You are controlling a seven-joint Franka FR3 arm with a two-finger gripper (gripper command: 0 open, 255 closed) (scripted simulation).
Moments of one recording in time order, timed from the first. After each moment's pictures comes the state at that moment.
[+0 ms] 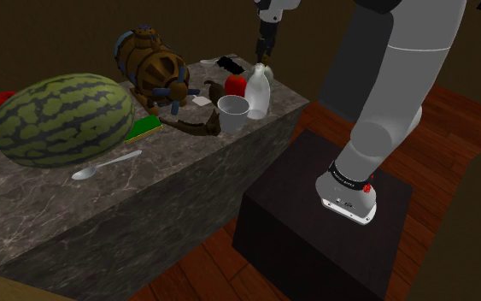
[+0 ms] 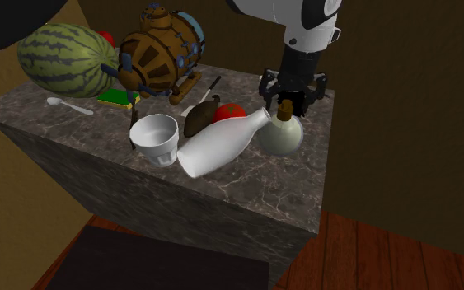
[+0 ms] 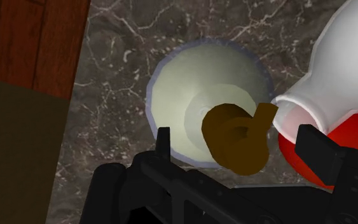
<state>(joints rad) -0.17 0.27 -0.26 -1.81 0.10 2.00 -0.63</state>
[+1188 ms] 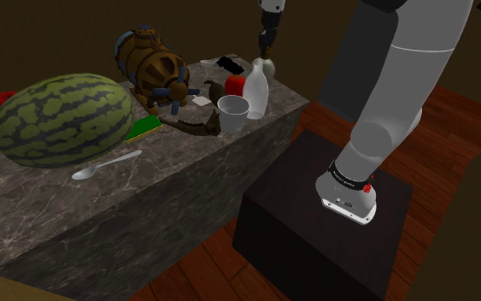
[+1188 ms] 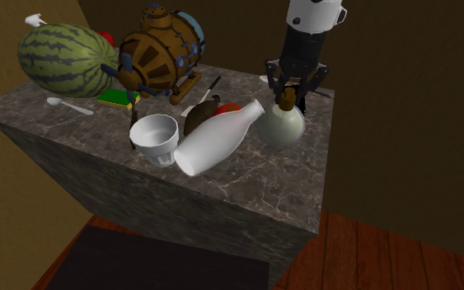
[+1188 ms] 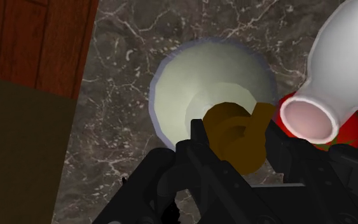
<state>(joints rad) -0.17 0.24 -0.27 -1.77 0.09 1.91 -0.62</state>
